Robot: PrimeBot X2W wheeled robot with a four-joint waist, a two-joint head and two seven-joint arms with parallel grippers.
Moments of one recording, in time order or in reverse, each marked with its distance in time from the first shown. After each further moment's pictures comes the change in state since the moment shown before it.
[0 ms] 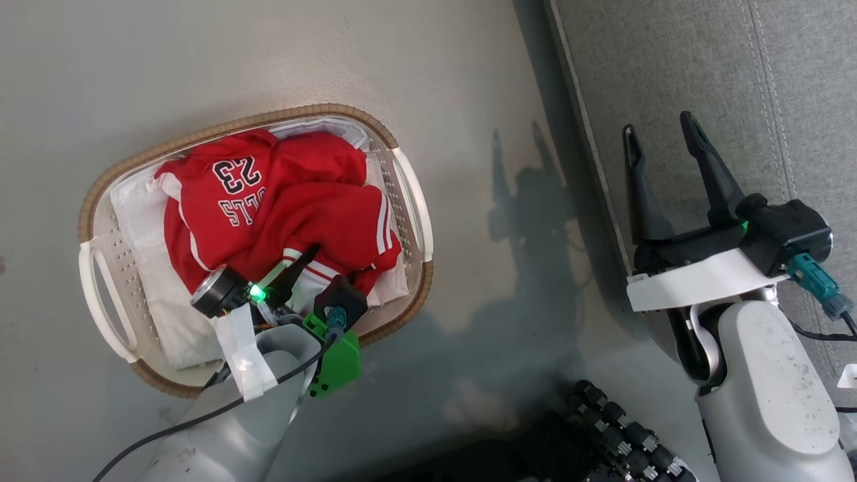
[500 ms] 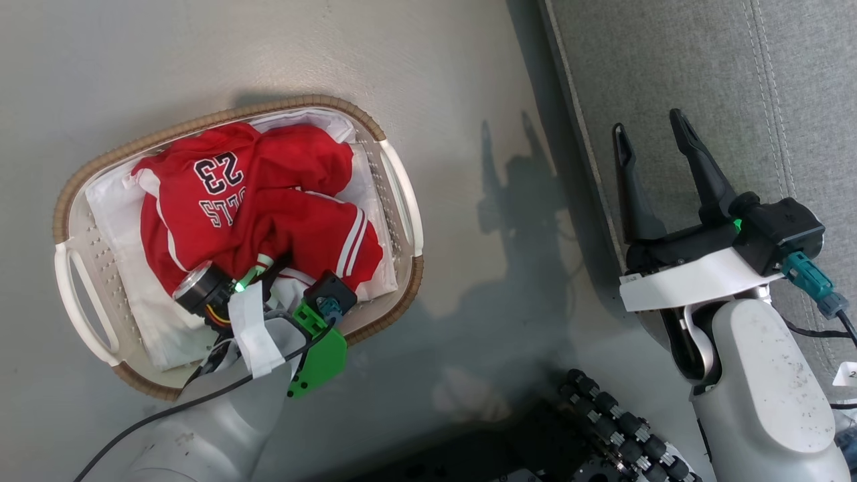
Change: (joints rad) left arm -0.073 -0.016 -0.059 0.162 0.014 0.003 0.103; right arm -0.006 0.000 0.025 -0.007 0.016 0.000 0.000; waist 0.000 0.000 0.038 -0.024
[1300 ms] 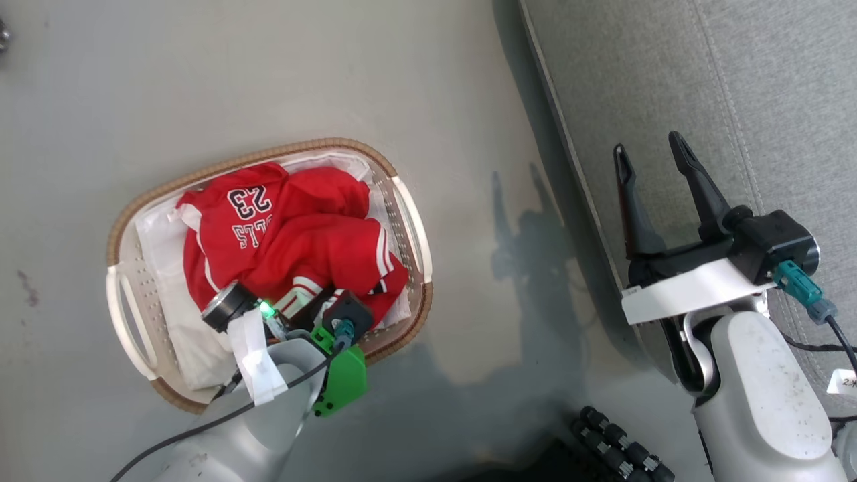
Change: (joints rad) left arm 0.057 -0.015 -0.021 -0.051 -0.078 -0.045 -0.092; right arm 0.021 0.000 -0.014 0.053 -0.010 0.000 0.000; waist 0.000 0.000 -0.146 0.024
